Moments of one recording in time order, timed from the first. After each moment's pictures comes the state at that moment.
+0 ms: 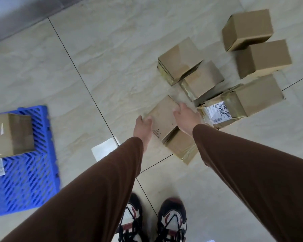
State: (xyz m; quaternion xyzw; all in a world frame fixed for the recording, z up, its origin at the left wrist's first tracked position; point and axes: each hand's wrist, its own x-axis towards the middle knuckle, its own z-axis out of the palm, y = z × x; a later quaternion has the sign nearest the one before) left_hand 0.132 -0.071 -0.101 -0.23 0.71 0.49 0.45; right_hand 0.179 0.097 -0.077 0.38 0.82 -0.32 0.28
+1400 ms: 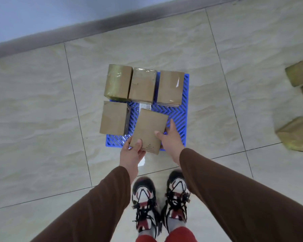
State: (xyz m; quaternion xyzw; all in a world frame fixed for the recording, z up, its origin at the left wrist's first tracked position) left_hand 0.115 -0.693 0.035 -0.45 0.52 0.68 0.26; right_hand 0.109 -0.548 0.011 0.41 0.60 -0.65 0.25
